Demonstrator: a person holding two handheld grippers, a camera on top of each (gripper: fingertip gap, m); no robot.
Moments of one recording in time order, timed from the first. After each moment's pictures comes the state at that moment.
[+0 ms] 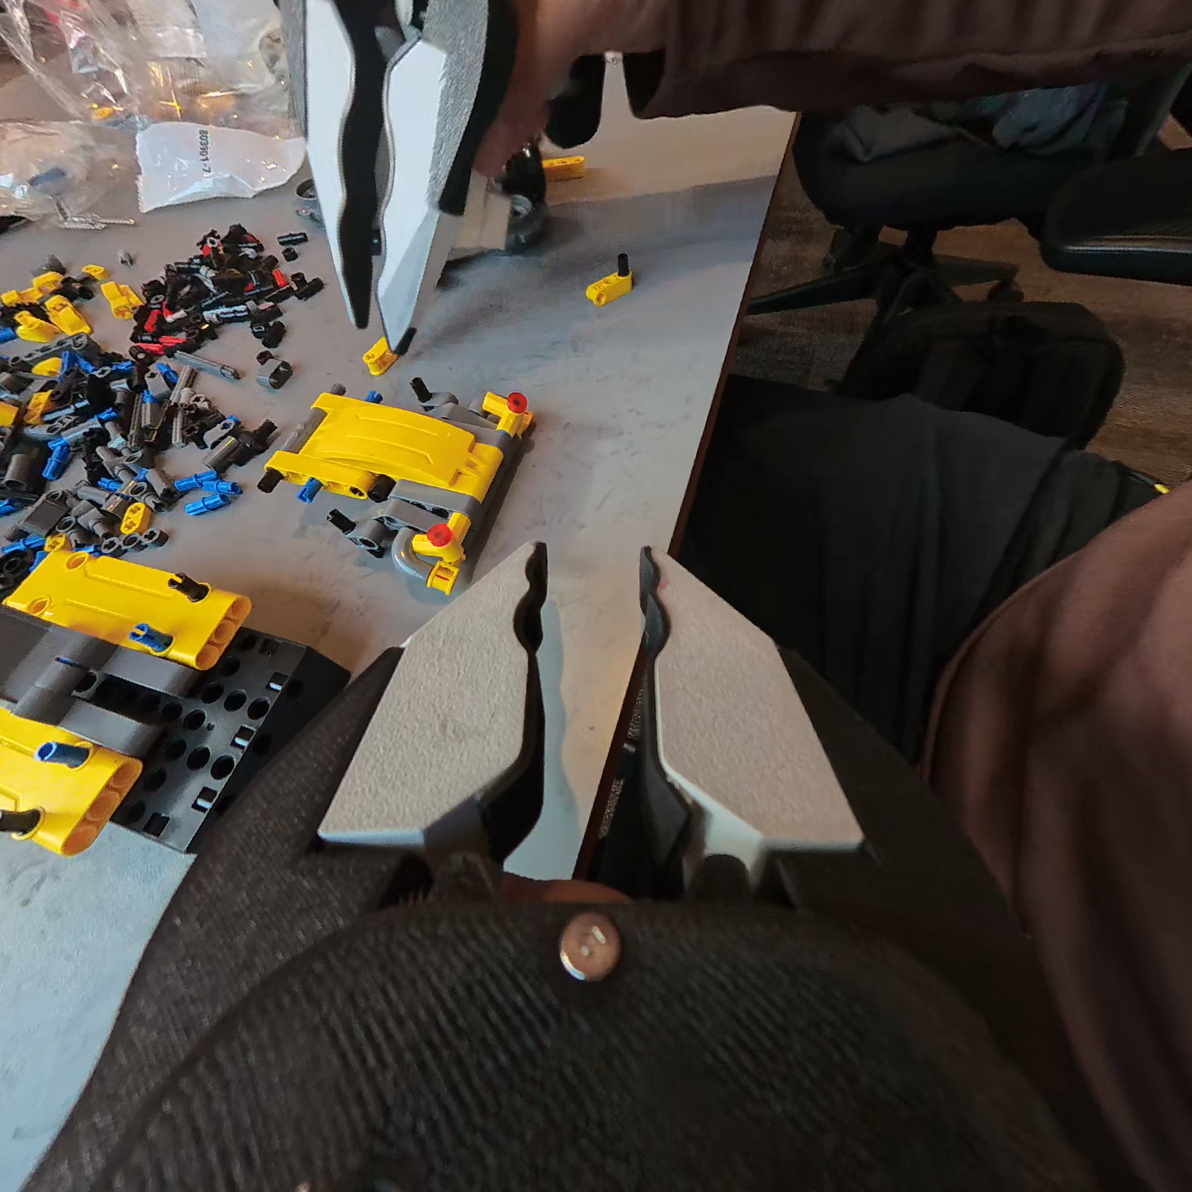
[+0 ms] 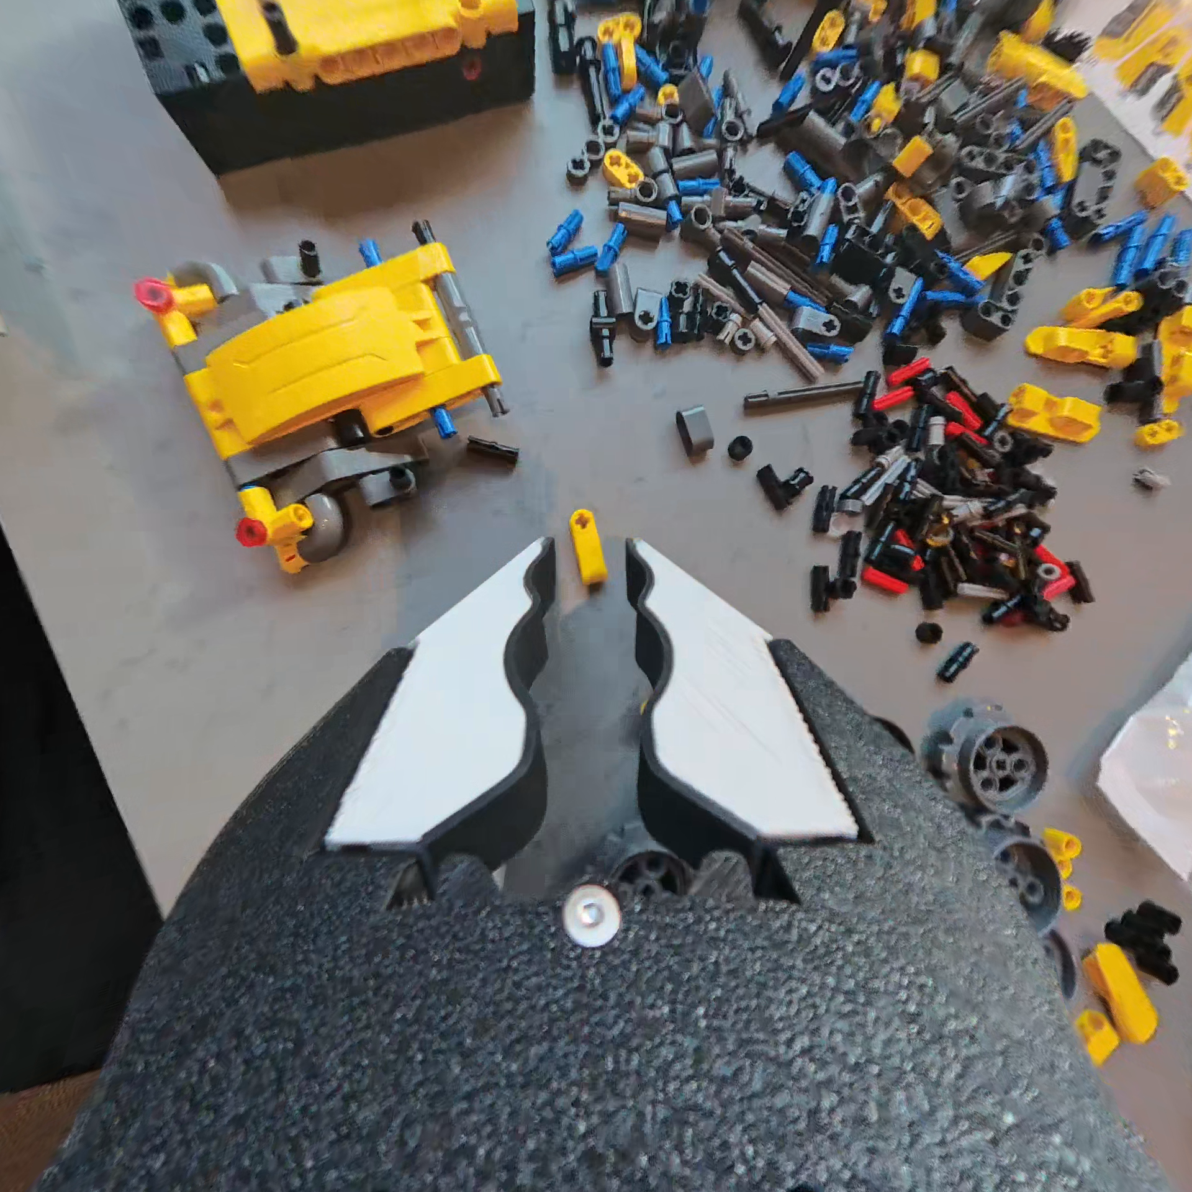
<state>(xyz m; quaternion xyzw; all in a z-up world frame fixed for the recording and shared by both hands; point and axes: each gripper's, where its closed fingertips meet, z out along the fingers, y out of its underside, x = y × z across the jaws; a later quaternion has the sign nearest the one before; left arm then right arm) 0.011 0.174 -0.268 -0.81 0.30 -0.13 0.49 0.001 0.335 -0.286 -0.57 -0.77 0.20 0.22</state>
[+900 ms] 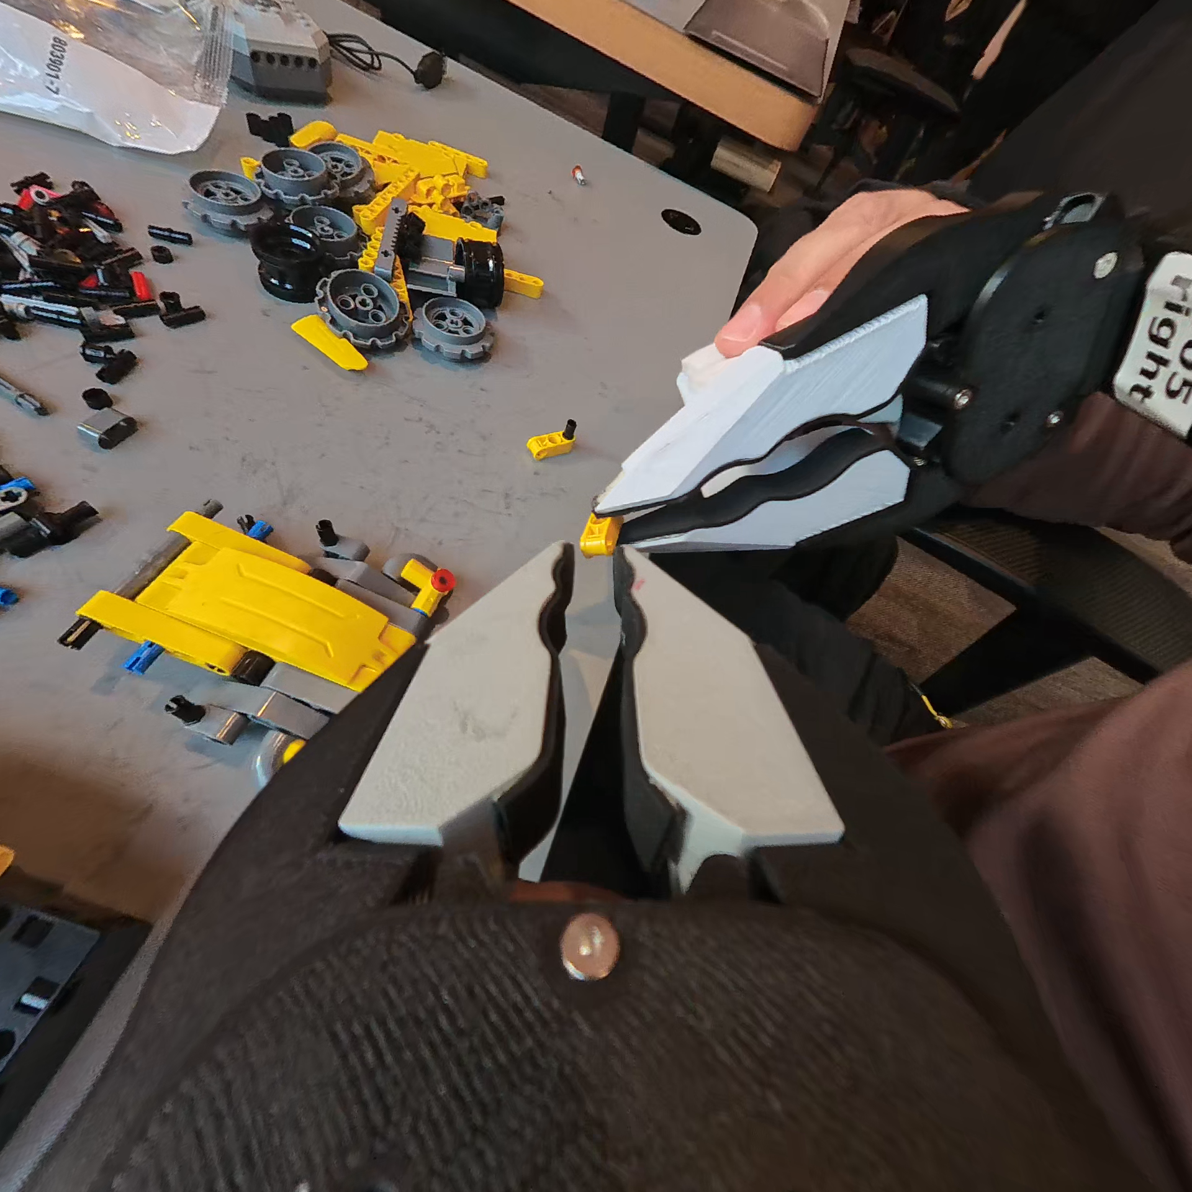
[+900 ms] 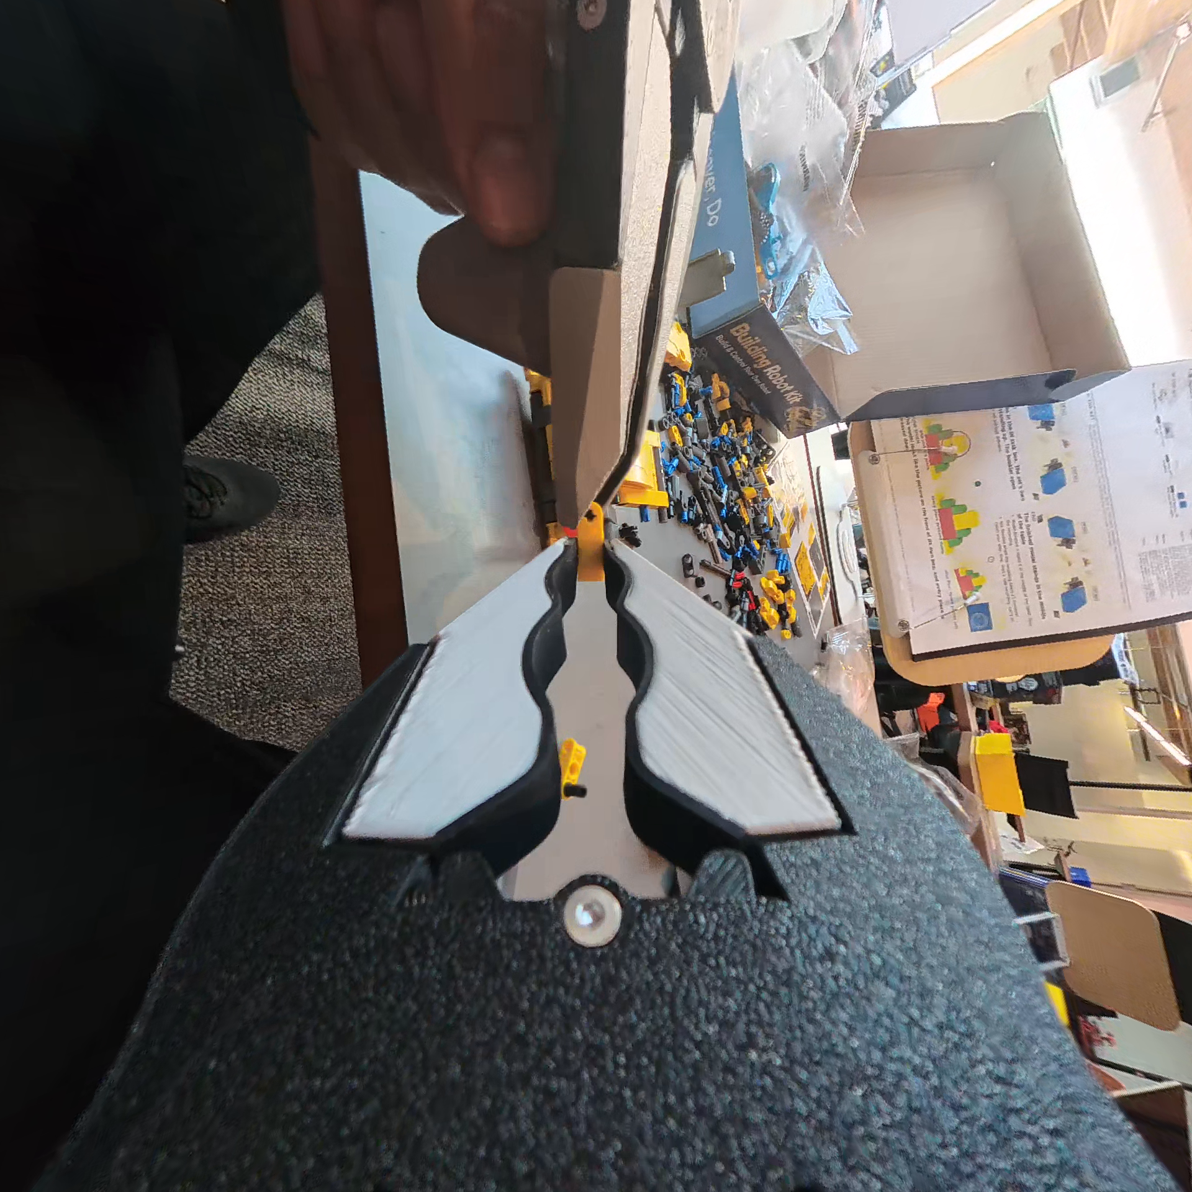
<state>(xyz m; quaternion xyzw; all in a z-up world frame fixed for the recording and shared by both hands) 0.064 0.221 -0.236 -0.83 0.19 -0.28 0.45 0.060 0.224 -0.235 -0.31 -0.78 0.09 0.53</state>
